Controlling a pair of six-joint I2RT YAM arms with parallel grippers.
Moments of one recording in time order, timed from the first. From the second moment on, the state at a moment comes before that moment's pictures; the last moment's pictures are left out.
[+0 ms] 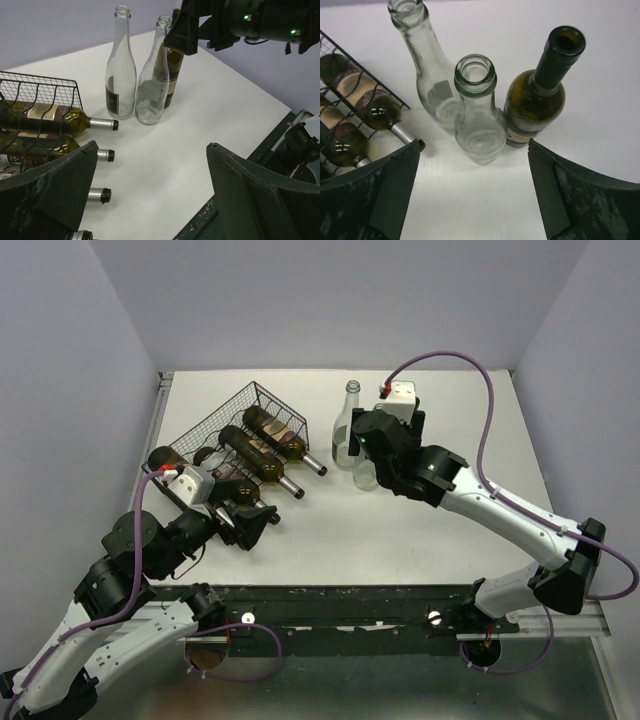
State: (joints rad) left arm -0.85 0.40 0.94 -0.54 -0.08 -0.19; right arm 0.95 1.40 1.42 -0.59 0.89 0.51
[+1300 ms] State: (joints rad) left arm -0.85 0.49 0.88 -0.61 -0.33 -0.39; right arm 0.78 1.52 1.41 -0.48 0.65 0.34
